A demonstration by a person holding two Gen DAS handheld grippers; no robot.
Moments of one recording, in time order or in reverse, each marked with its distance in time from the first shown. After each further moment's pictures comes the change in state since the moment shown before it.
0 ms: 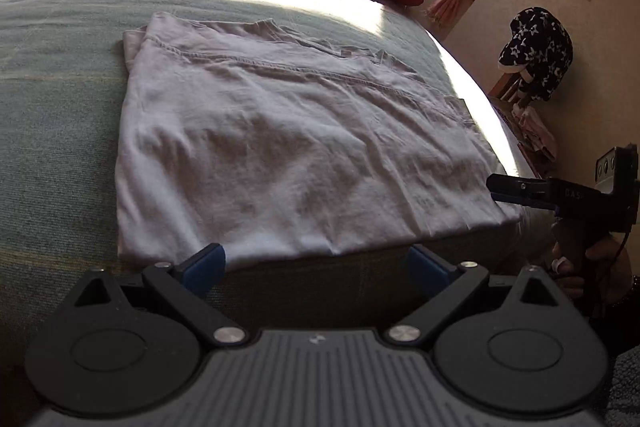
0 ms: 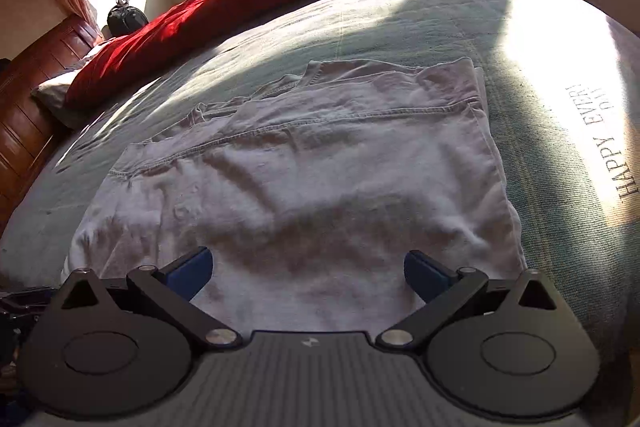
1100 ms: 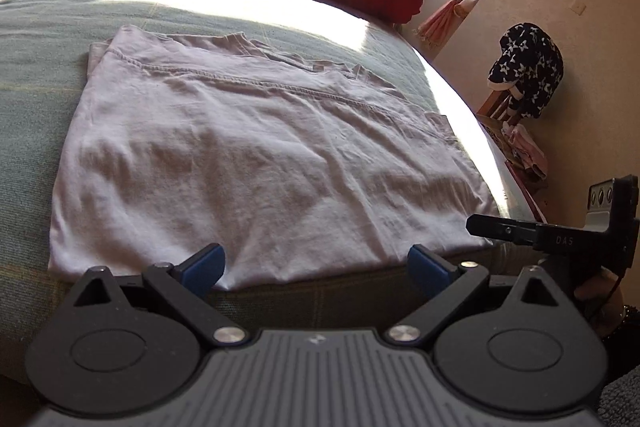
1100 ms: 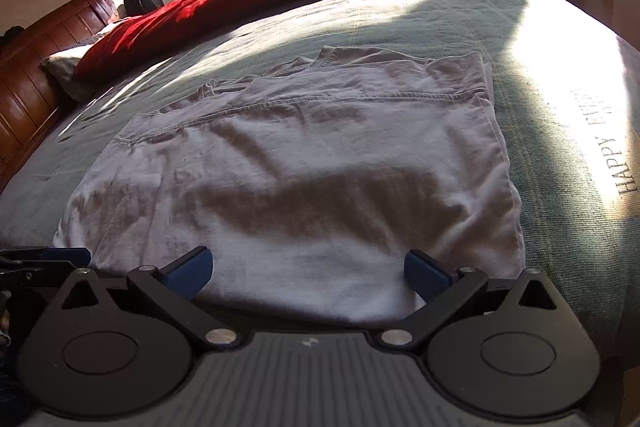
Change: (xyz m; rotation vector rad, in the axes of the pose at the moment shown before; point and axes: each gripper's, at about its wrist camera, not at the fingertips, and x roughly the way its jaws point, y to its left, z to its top) left arm 0.014 -0.021 -0.002 -0.024 -0.060 -0.004; right arm -0.005 0.001 -0.017 -0.078 -0.008 0.044
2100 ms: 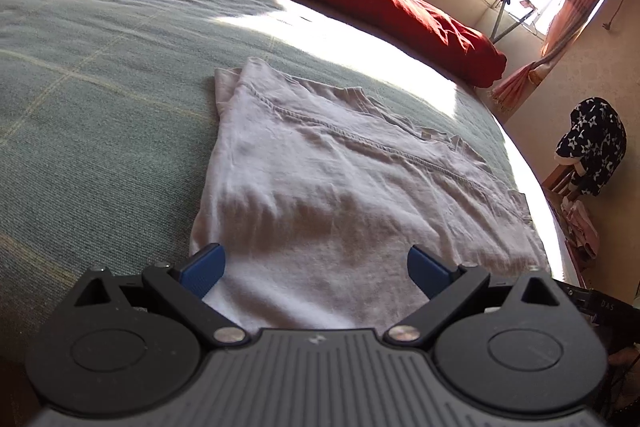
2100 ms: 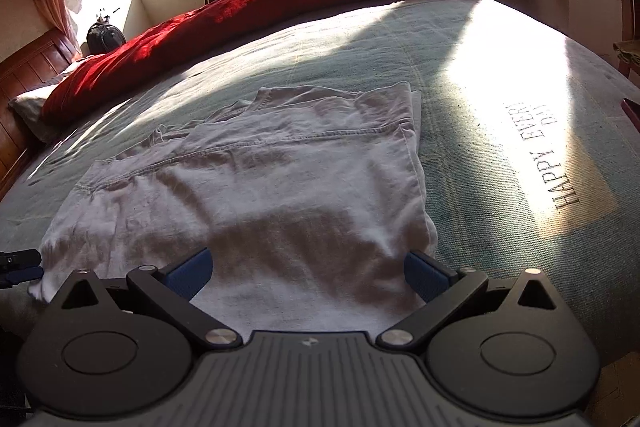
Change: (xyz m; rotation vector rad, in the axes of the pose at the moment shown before) left arm -0.014 0.055 0.012 -0.180 -0.115 0.143; right arm -0.007 -0.033 0.007 0.068 -0.075 -0.147
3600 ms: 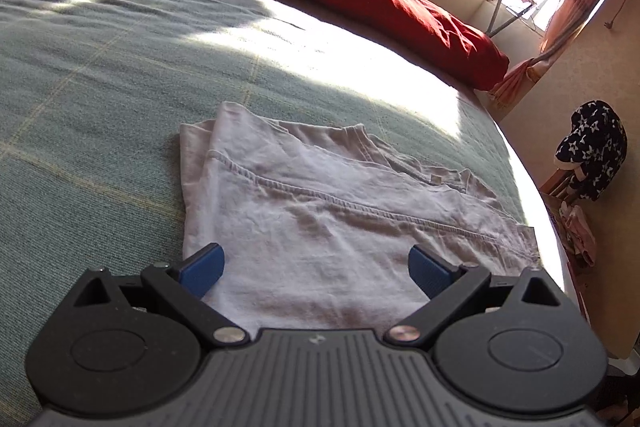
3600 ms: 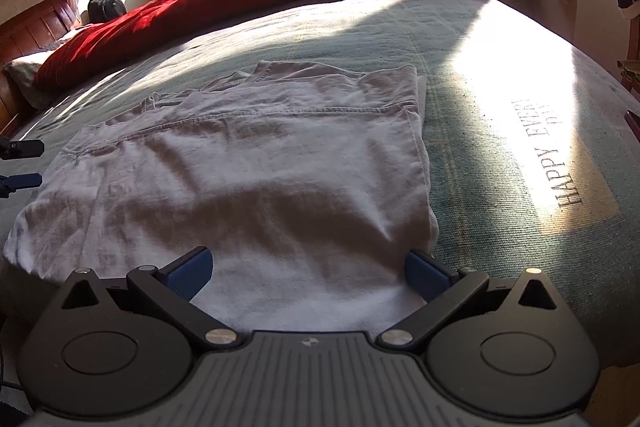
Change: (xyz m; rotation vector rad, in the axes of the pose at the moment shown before) left arm 0.061 0.004 0.065 0.005 0.058 -0.010; right arm 0.008 0.008 -0.008 -0.095 0.028 -0.039
